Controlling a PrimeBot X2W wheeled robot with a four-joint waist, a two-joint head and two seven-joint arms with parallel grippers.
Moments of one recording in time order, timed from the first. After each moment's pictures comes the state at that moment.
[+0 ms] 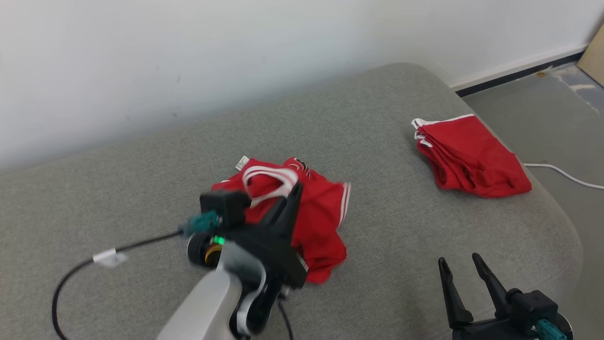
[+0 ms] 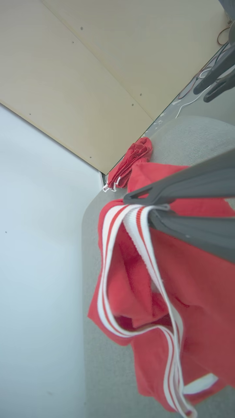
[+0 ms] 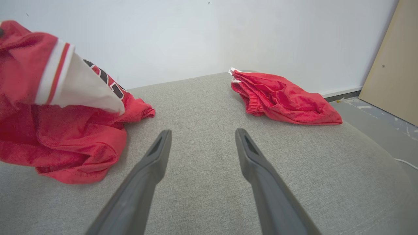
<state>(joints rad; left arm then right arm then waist) -0.44 0.05 -0.50 0.34 -0.72 0.01 0.04 -0.05 -0.16 0.13 0.31 0.25 0.13 -0.26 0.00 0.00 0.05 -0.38</state>
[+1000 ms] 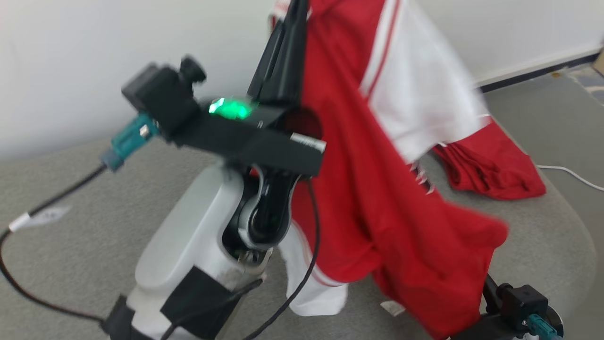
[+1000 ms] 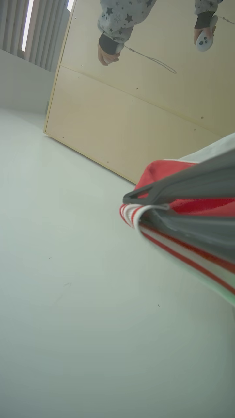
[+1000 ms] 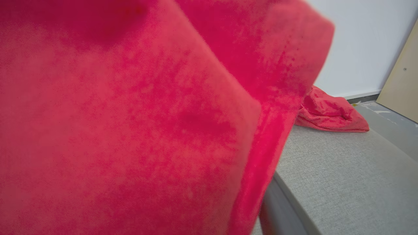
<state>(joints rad) -0.87 0.05 -0.56 0.10 -1.05 0.09 -0.26 -0.08 -0.15 0.16 0.32 0.25 0.13 -0.26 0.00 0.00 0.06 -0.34</state>
